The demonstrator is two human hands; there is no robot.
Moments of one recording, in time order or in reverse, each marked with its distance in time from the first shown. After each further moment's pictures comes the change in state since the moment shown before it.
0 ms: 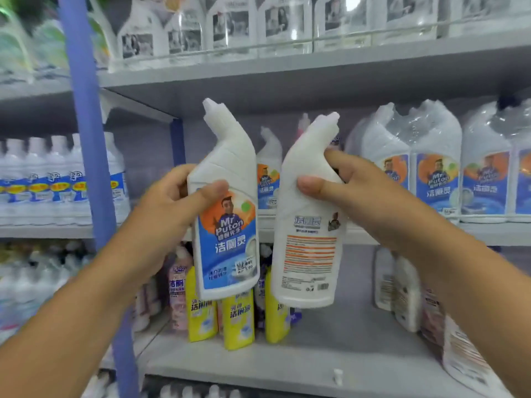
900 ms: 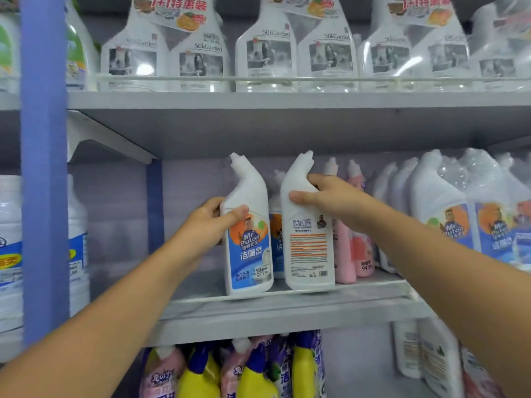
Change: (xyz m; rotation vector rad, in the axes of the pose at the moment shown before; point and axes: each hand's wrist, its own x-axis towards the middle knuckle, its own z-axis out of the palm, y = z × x) left_hand 0.231 -0.127 -0.034 -0.051 -0.249 -0.046; right_hand 0.225 0.064 0.042 -0.376 0.222 0.185
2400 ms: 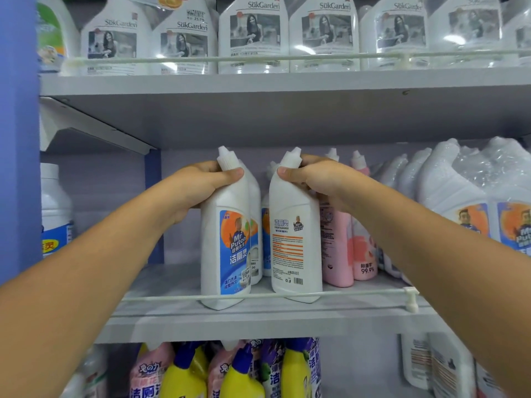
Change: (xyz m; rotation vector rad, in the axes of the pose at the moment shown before) left_hand 0.033 0.053 0.003 0.201 0.006 -0.063; right_hand 0.033 -0.004 -0.012 0.197 -0.065 0.096
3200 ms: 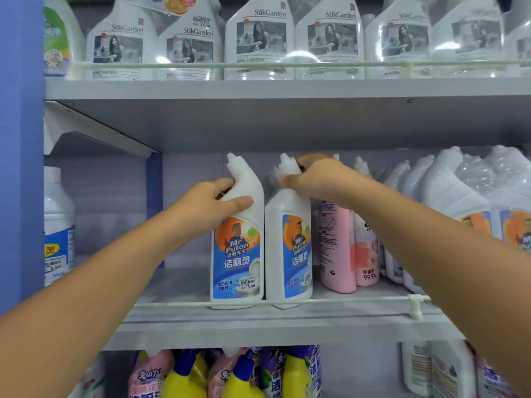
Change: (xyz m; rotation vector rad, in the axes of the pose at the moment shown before) left_hand -0.018 -0.014 0.010 0.163 -0.012 0.140; right_hand -0.002 -0.020 0.003 -0.561 0.065 -0.114
